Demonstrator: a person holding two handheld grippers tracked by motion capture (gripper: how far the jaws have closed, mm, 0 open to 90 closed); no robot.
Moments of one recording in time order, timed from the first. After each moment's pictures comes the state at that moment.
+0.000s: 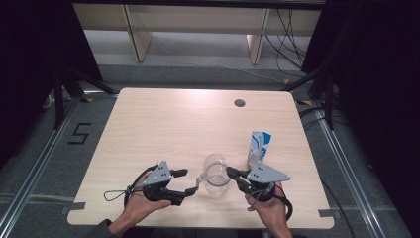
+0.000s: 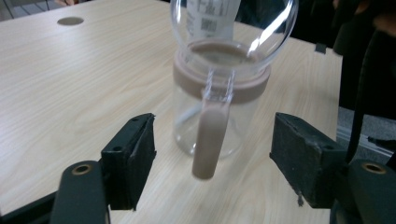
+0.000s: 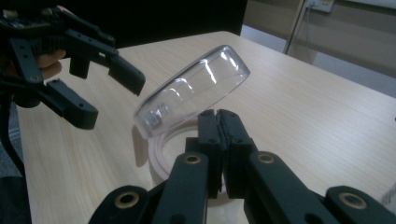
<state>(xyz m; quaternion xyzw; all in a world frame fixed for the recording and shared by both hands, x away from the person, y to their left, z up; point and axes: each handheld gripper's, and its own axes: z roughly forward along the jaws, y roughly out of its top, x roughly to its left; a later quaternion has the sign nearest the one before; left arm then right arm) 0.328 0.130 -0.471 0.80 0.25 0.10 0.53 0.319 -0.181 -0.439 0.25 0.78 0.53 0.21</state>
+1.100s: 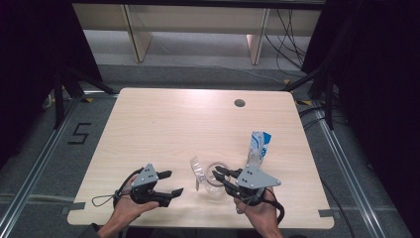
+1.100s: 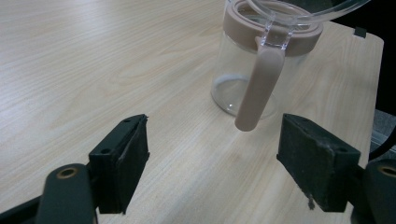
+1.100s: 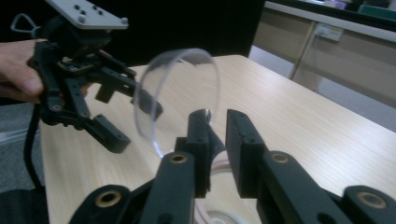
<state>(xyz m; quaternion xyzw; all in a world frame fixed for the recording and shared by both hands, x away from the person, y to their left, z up) 0.328 0.160 -0.489 0.80 0.30 0.11 0.51 0.305 -0.155 -0.423 0.21 0.78 0.54 0.23</state>
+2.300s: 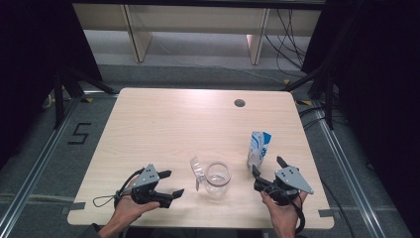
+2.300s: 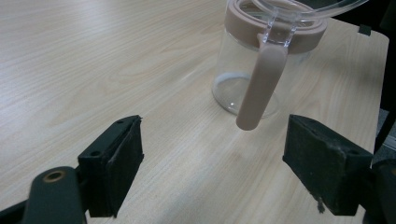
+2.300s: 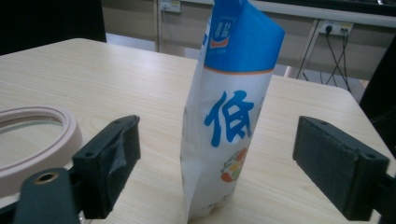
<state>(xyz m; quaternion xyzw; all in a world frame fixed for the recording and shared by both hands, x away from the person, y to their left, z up) 0.328 0.157 -0.491 0.80 0.29 0.11 0.51 0.313 -0.233 -0.460 0.45 0.66 0.48 0.36</state>
